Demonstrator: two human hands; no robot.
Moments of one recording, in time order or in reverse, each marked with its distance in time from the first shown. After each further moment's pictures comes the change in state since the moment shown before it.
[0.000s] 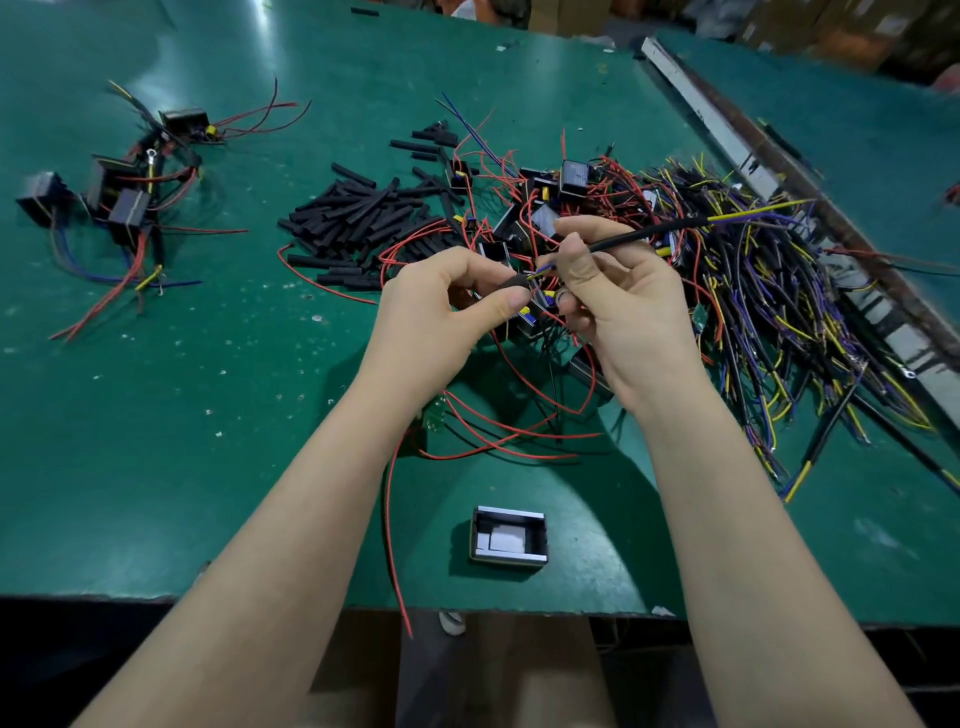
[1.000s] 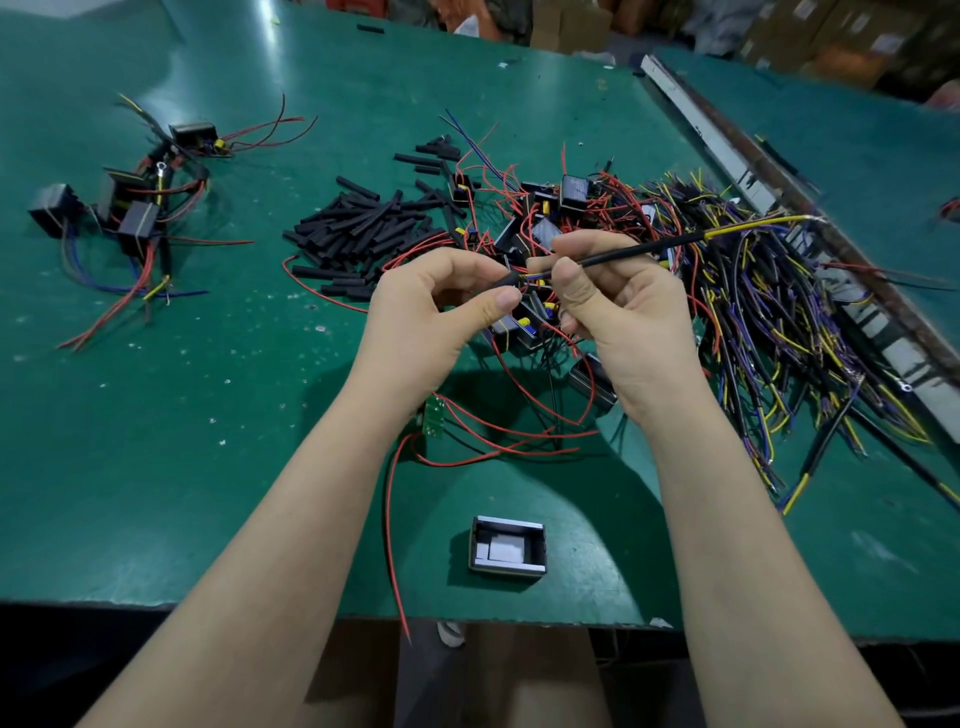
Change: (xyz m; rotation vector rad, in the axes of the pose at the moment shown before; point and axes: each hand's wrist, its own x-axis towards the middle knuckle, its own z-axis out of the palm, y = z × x) left_hand 0.000 0.005 -0.005 -0.164 0.054 -0.020; right_hand -0.003 -0.004 -0.002 -0.080 -0.074 -0.144
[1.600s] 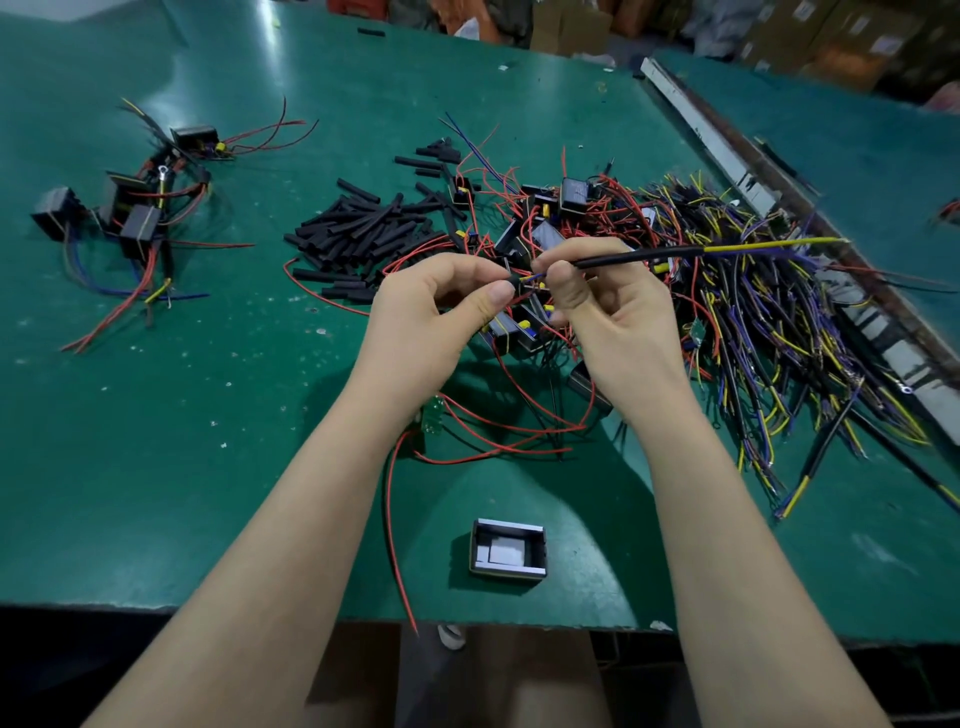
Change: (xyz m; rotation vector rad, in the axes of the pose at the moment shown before) left_hand 0.000 0.000 0.001 0.040 -0.003 0.027; right_hand -0.001 0.006 0.003 -0.260 0.023 -0.116
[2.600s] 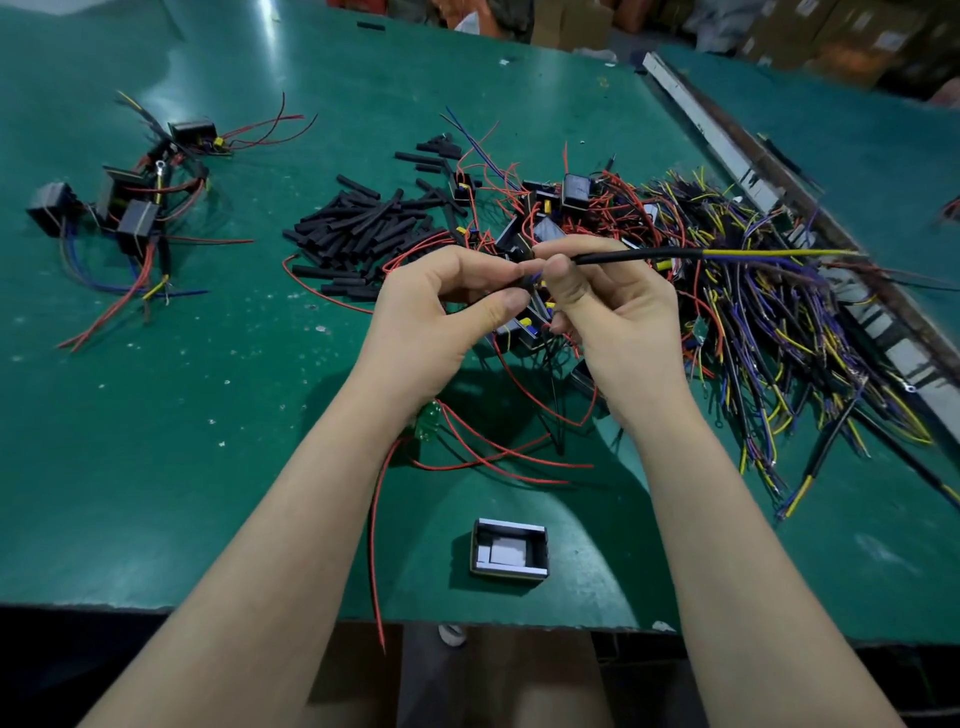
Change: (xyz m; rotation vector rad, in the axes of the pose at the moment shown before) left_hand 0.001 -0.001 0.001 -0.116 -0.047 0.018; right_hand -0.001 -0.003 0.005 0.165 0.011 0.023
